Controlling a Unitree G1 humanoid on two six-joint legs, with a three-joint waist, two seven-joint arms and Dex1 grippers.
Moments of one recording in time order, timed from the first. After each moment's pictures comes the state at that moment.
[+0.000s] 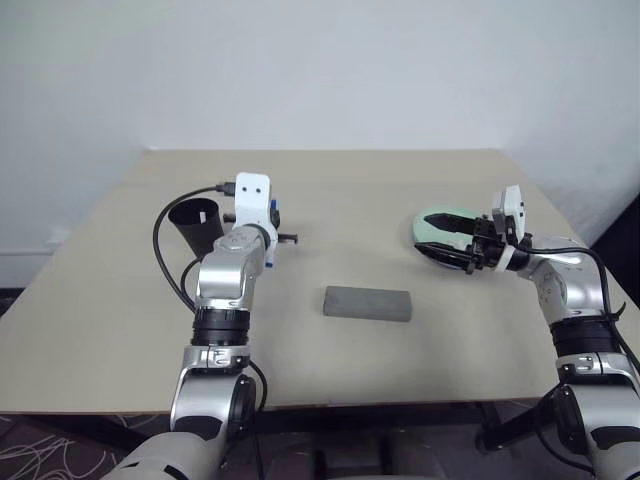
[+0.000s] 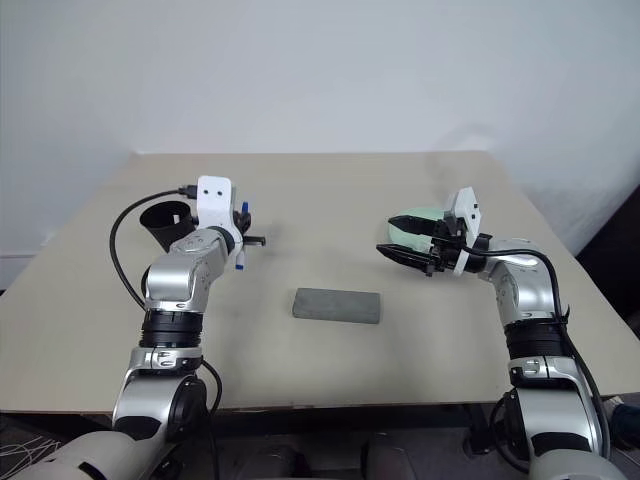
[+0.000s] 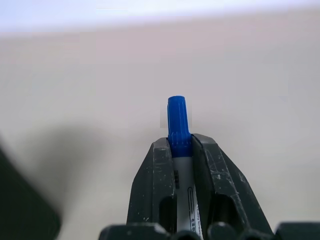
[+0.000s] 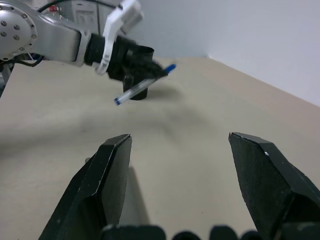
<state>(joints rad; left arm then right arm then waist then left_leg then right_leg) -0.72 0.17 0.14 0.20 -0.02 0.69 -0.08 -0.63 -0.53 -0.05 0.44 0.39 0.12 1.28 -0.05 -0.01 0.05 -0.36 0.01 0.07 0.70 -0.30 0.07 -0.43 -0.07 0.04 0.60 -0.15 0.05</state>
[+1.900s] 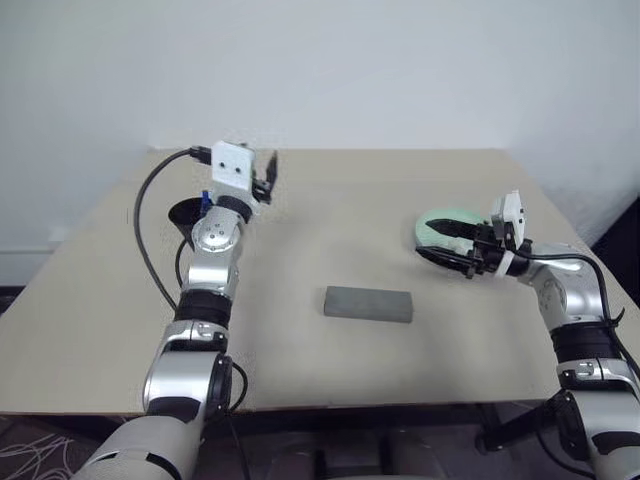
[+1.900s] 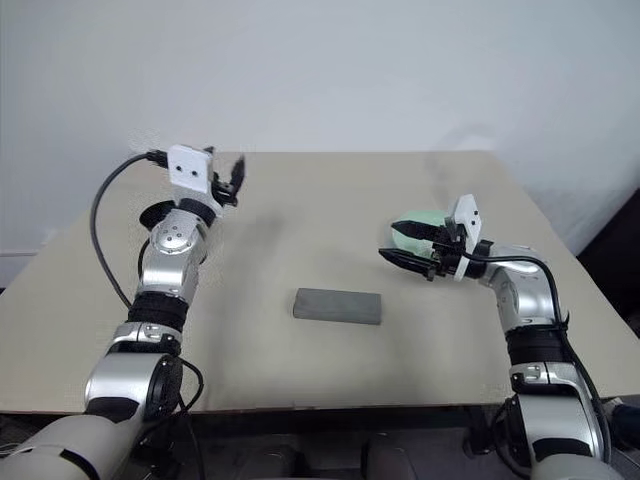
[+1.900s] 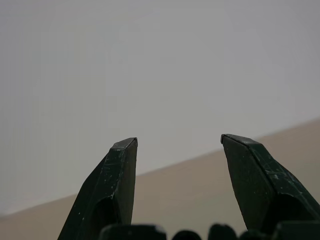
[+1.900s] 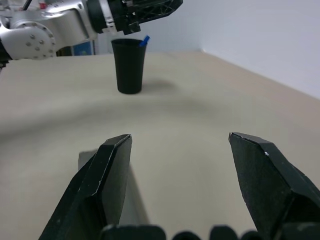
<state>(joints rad) -0.78 0.31 0.06 0.64 -0.08 -0.16 -0.31 -0.57 -0.53 -0.05 0.44 0.38 0.10 1.25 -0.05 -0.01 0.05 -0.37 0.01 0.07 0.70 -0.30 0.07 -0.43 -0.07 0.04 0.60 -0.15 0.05</state>
